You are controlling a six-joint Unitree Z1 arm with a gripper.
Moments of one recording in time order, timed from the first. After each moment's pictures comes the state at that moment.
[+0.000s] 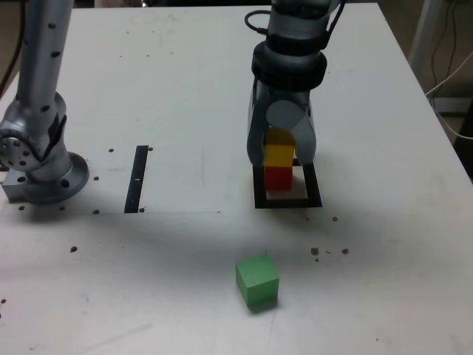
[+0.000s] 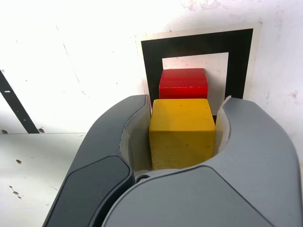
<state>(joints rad) -0.06 2.01 -1.57 1.25 0.01 0.01</state>
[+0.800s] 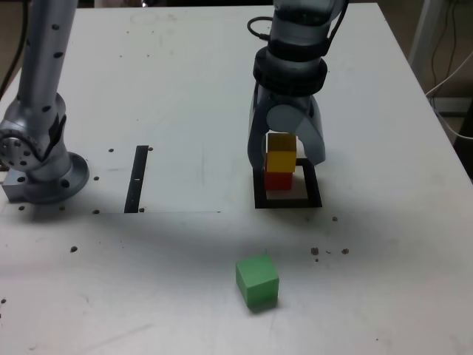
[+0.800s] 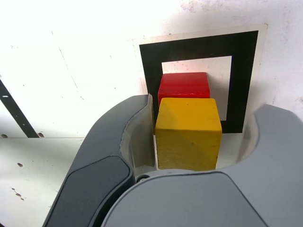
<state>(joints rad) -0.05 2.03 -1.55 1.24 0.00 0.04</state>
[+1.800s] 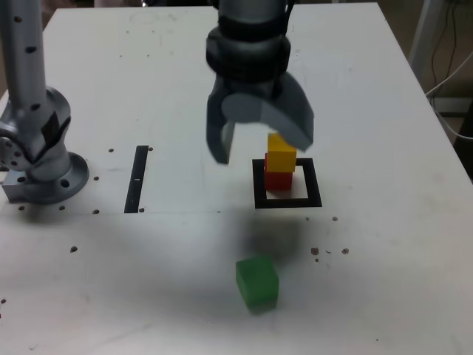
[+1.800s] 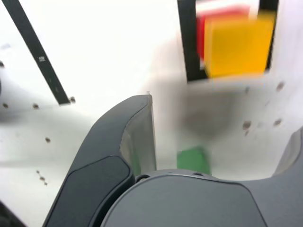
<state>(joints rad) -0.27 1.84 -1.51 1.32 0.03 -0.10</state>
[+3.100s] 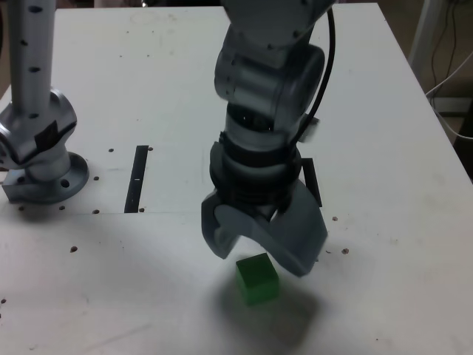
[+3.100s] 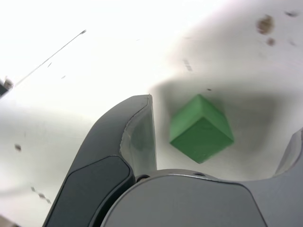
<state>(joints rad) -0.56 2.01 -1.50 1.16 0.04 0.00</state>
